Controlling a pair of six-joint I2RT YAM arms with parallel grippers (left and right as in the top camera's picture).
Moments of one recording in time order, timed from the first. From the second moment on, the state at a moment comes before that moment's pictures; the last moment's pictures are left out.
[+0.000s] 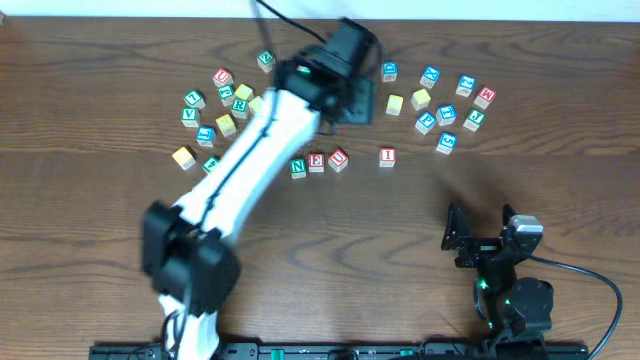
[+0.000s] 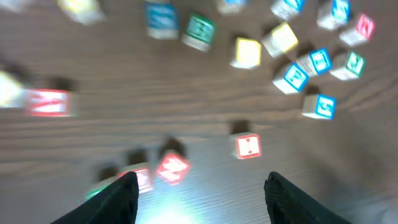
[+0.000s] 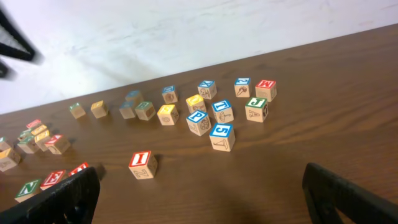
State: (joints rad) left arm -0.55 1.97 1.93 -0.99 0.02 -0.43; right arm 0.10 0.06 0.01 -0.07 0.02 0.28
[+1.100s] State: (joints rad) left arm -0.27 1.80 1.93 -1.13 -0.05 -0.40; right arm 0.10 0.06 0.01 0.00 0.11 0.28
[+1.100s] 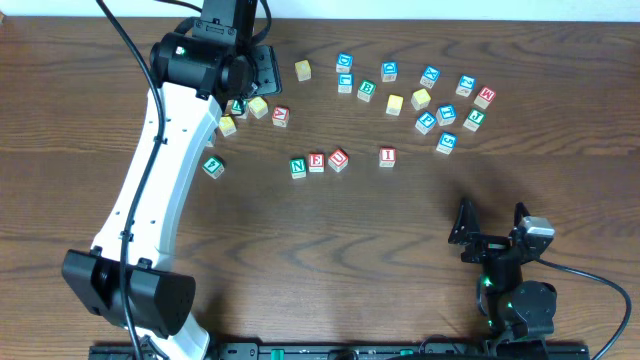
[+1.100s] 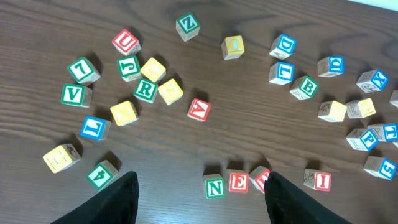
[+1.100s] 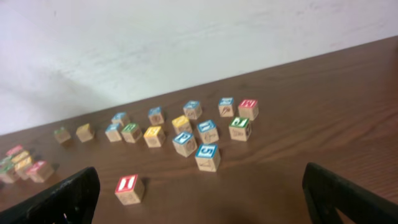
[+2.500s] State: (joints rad) left arm -0.23 1.80 1.92 -1.07 -0.07 -0.29; right arm 0.10 1.50 1.48 -0.84 -0.16 0.12
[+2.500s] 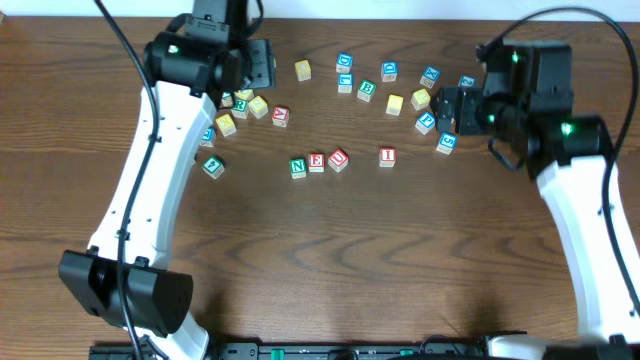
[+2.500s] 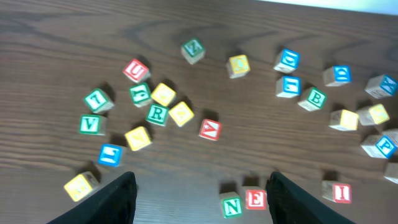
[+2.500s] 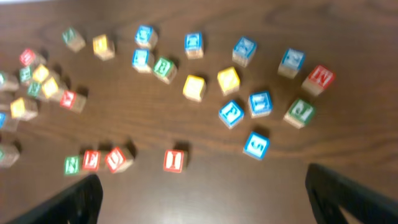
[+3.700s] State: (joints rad) left arm -0.12 2.11 1.92 -1.09 0.08 0.09; right arm 0.10 1.59 1.60 -0.86 -0.19 0.11
